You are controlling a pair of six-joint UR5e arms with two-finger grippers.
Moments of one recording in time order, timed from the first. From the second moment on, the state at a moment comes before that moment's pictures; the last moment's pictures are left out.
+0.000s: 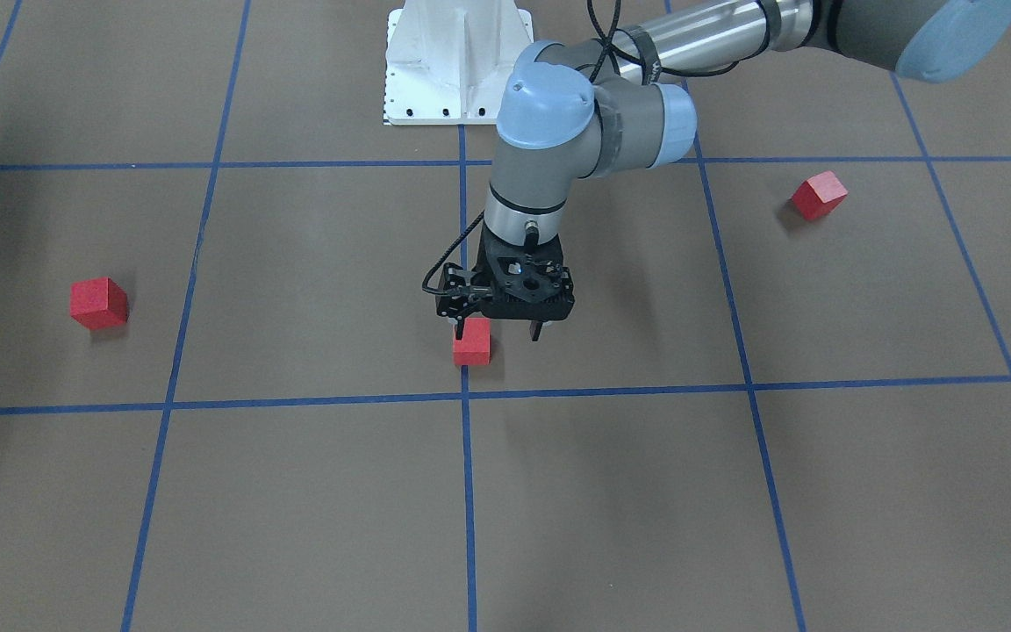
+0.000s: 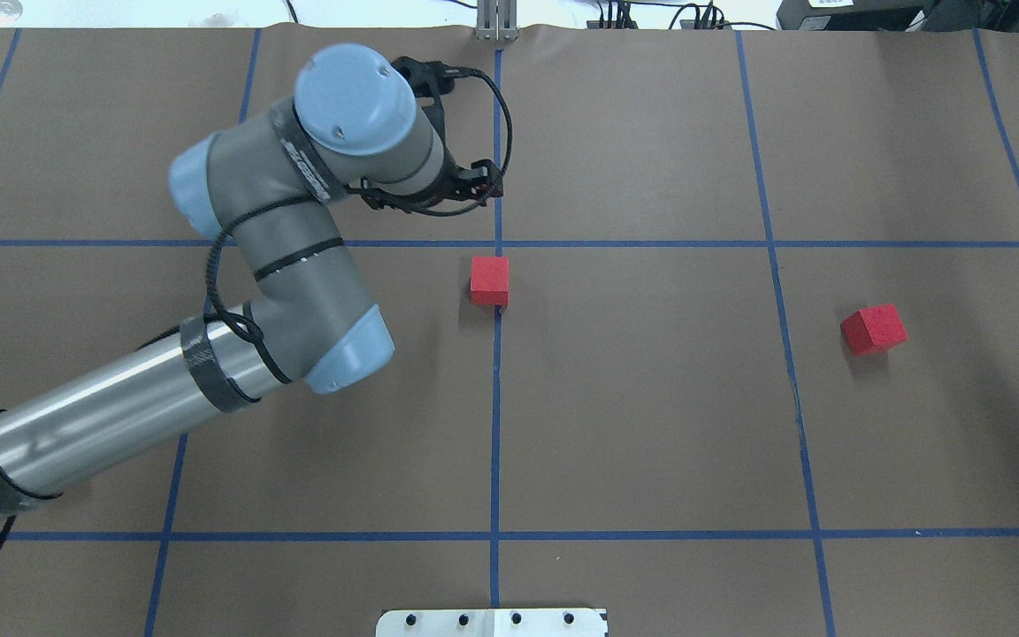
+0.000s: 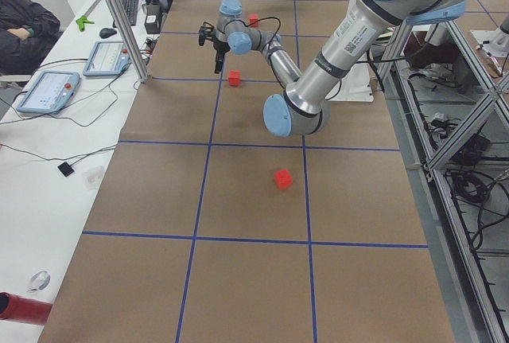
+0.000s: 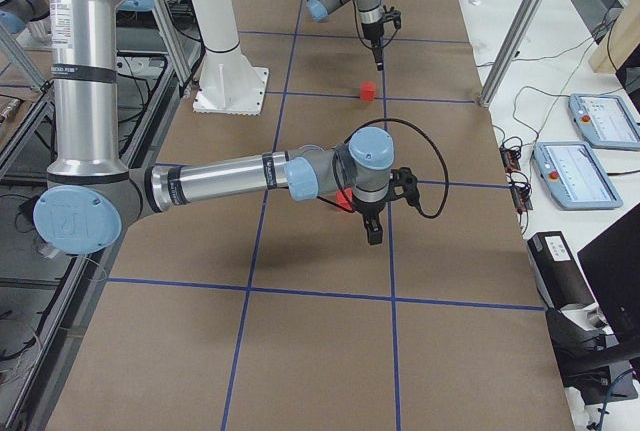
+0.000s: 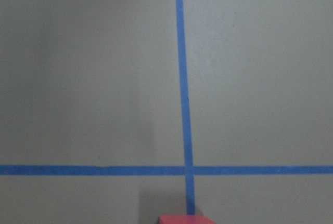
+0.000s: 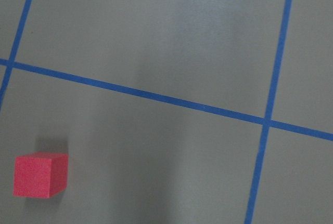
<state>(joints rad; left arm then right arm) -0.74 -2.34 -1.55 -1.76 -1.87 -1.16 1.31 -1.57 1.80 -1.43 2.36 0.21</state>
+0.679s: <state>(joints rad) -1.02 -2.03 -1.76 -1.76 -2.08 -0.89 1.04 -1.54 1.79 -1.24 2.22 0.47</state>
